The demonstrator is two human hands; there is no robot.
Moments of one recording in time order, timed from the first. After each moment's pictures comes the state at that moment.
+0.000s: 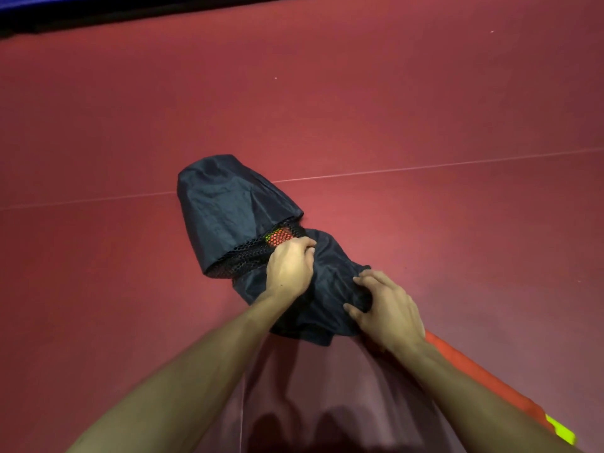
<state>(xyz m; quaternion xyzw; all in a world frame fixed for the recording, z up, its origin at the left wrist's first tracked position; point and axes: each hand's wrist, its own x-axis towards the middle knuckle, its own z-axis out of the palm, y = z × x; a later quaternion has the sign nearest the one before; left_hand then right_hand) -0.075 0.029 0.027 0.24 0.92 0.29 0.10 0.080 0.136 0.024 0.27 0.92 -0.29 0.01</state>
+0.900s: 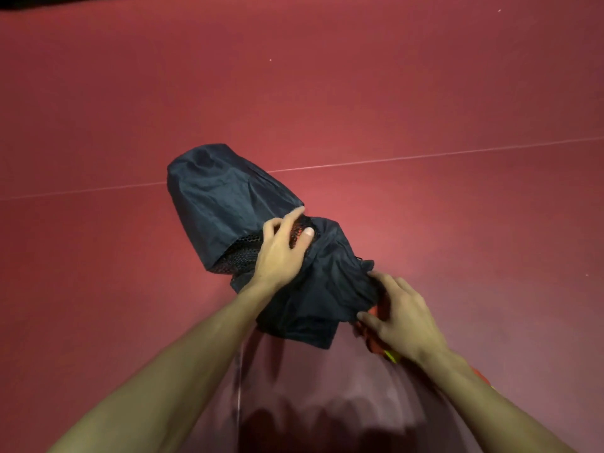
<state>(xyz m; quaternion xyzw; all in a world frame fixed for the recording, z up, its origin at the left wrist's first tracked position) -0.097 0.016 0.018 0.22 0.88 0.38 0.19 0.095 0.152 0.010 0.27 0.90 -0.33 0.05</state>
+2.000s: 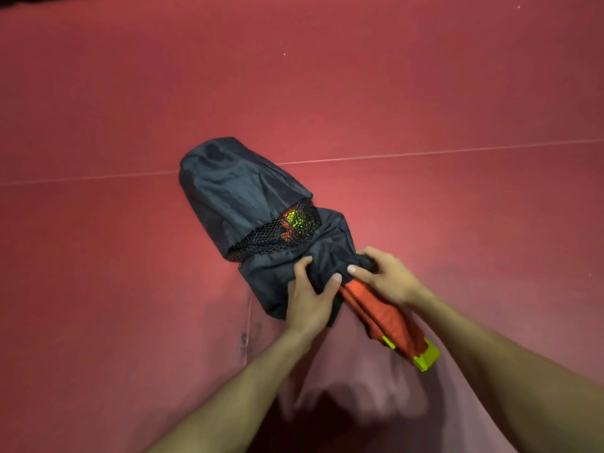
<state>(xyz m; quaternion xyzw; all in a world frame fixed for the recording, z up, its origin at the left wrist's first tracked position) 0.006 0.007 0.001 0.01 0.83 0.48 0.27 0.047 0.180 -0.008 0.20 0.85 -0.49 0.06</state>
